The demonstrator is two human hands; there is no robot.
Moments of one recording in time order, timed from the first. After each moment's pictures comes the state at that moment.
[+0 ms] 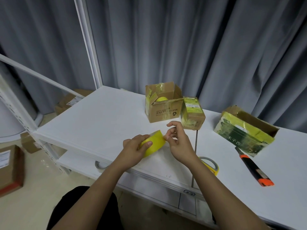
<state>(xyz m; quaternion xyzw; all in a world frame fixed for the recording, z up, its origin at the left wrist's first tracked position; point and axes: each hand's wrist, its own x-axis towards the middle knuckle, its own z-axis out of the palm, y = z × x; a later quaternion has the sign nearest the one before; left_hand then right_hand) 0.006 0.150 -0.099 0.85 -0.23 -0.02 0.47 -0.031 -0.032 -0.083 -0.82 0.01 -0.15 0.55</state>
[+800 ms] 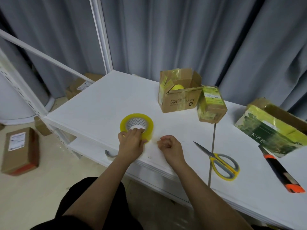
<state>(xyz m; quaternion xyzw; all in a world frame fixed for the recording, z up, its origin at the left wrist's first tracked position) 0.057 0.181 -0.172 0.97 -0.17 0.09 0.14 0.003 0.024 -0.165 -0.77 0.17 -0.05 0.61</state>
